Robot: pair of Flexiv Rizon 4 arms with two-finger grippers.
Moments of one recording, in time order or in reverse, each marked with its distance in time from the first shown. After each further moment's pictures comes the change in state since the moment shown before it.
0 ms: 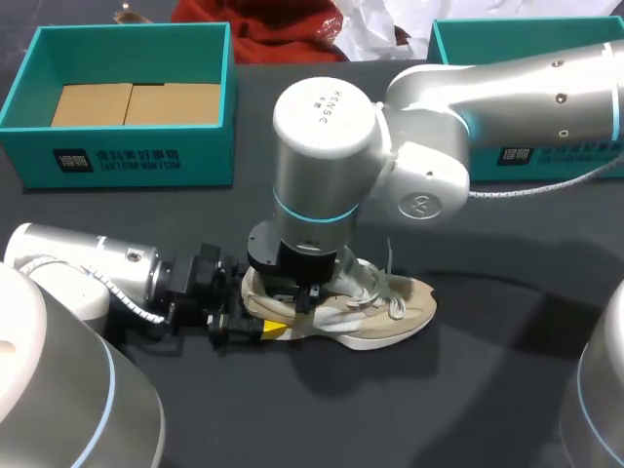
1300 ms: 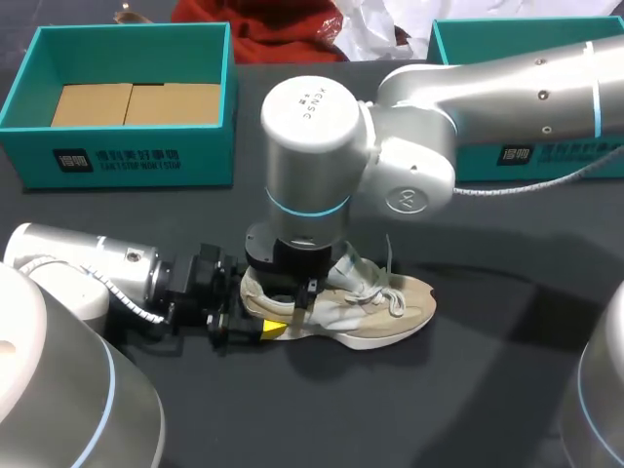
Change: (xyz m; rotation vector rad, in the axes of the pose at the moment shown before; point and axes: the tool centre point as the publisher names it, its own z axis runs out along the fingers) left arm 0.000 0.000 0.000 0.000 0.000 -0.001; right arm -0.012 -0.002 0.016 0.045 0.014 -0.009
